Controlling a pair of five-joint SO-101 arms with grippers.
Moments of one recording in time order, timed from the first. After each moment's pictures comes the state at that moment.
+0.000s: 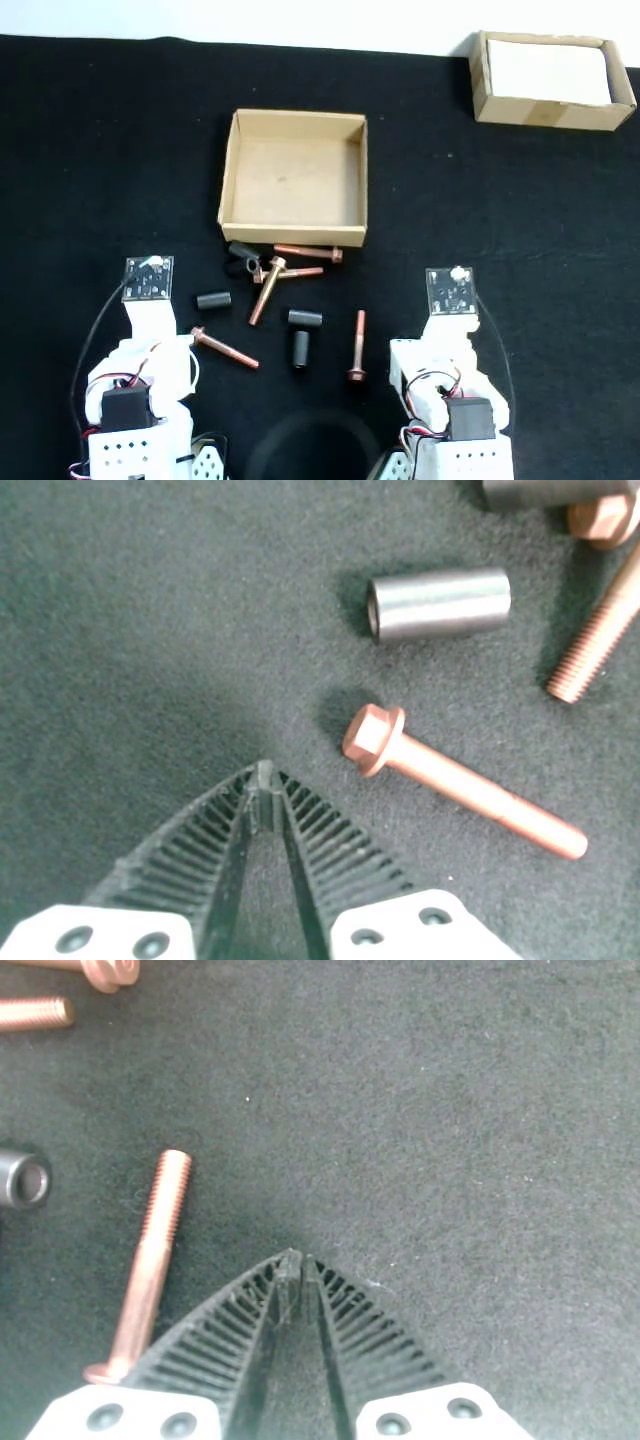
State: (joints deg) left arm -13.1 -102.7 96.0 75.4 -3.6; right arm -9.8 -103.5 95.8 69.9 0.0
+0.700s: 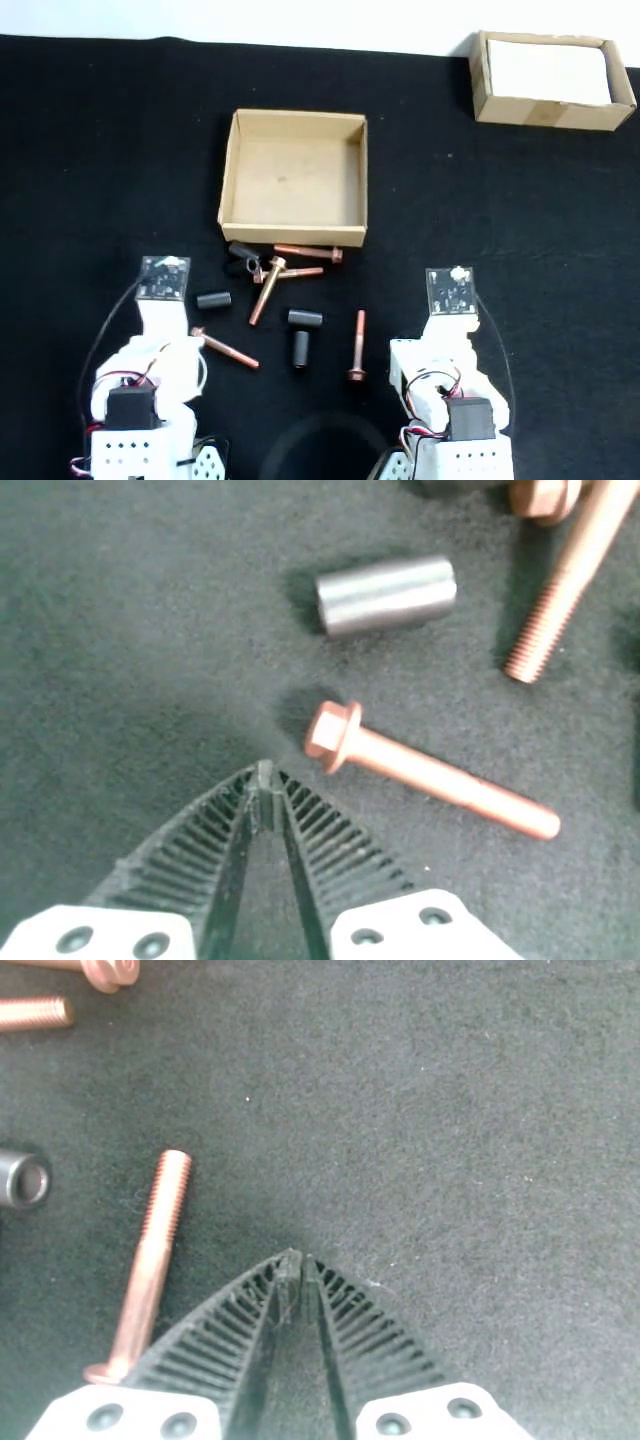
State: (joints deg) left arm -7.7 -102.7 96.0 75.4 -3.7; right arm -9.8 -103.5 95.8 69.9 0.0
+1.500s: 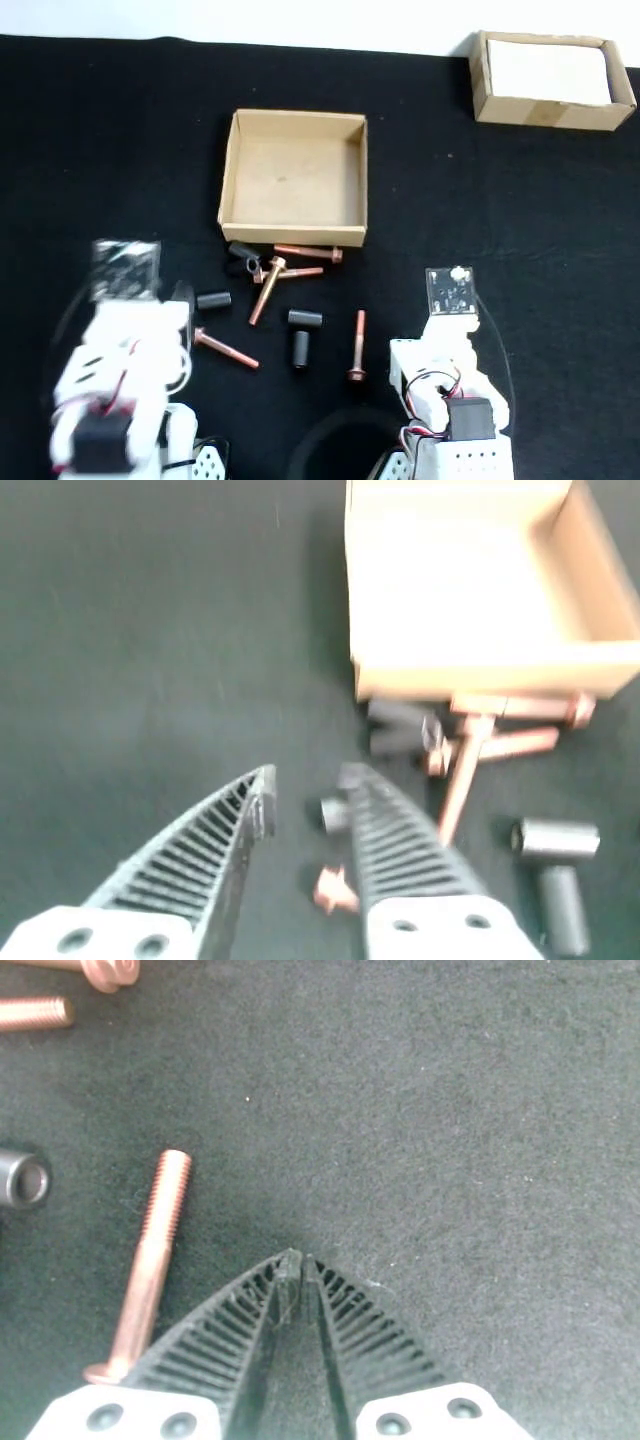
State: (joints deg) left arm -7.3 -100.8 67.7 73.0 -3.7; right arm -9.8 -103.5 95.8 69.9 0.0
